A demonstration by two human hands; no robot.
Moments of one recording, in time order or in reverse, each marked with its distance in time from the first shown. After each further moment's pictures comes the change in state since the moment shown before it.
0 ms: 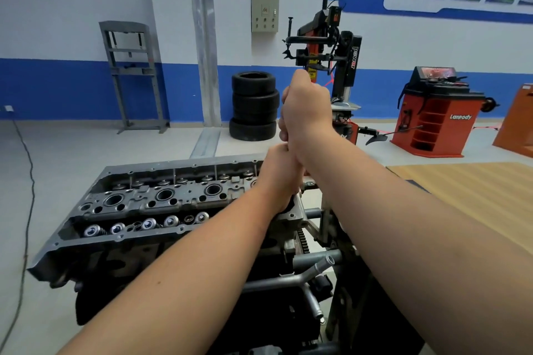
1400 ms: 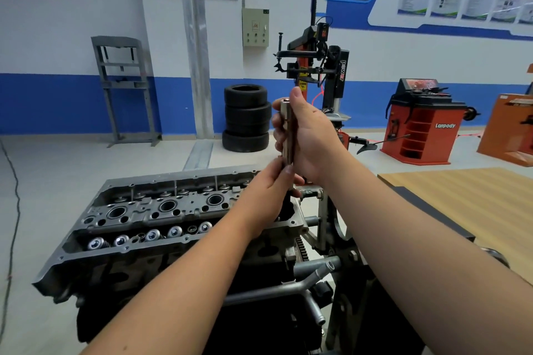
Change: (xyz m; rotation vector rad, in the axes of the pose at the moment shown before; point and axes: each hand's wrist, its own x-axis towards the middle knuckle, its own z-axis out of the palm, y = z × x) left_hand -0.033 -0.021 -0.041 0.016 -0.221 0.247; right_hand -0.012 0.018 -0.023 0.413 -0.383 -0.001
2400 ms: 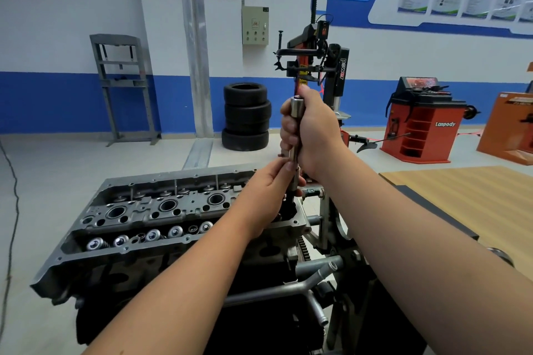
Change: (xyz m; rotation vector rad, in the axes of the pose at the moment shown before) left_hand 0.004 -0.007 -0.004 -0.056 0.000 -0.004; right_hand 0.003 -0.005 0.009 -0.040 0.129 0.069
